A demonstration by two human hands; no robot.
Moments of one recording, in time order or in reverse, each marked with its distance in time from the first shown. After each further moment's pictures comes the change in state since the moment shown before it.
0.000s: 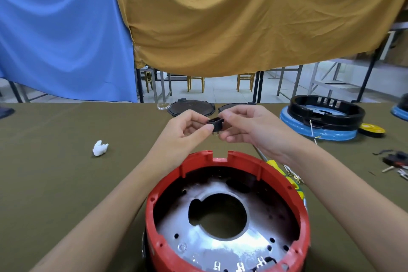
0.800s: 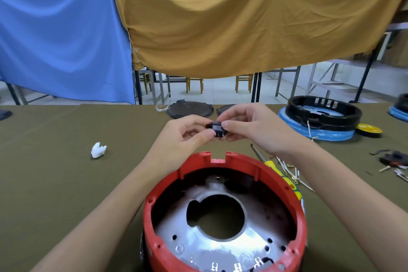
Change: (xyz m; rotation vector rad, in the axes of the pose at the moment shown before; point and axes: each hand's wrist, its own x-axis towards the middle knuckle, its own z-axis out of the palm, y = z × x) left_hand 0.000 0.000 -0.001 0.068 -0.060 0.095; right_hand -0.003 -0.005 -0.008 -0.249 -0.016 -0.142
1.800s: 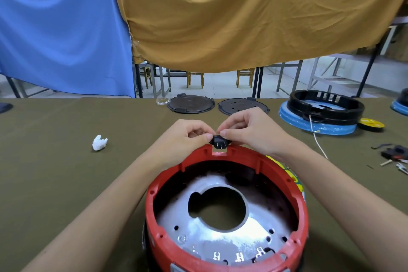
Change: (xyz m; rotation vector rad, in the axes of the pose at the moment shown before) left_hand 0.000 -0.005 -0.002 0.184 -0.163 -0.181; right_hand -0.004 0.016 0.012 -0.197 0.032 0.077
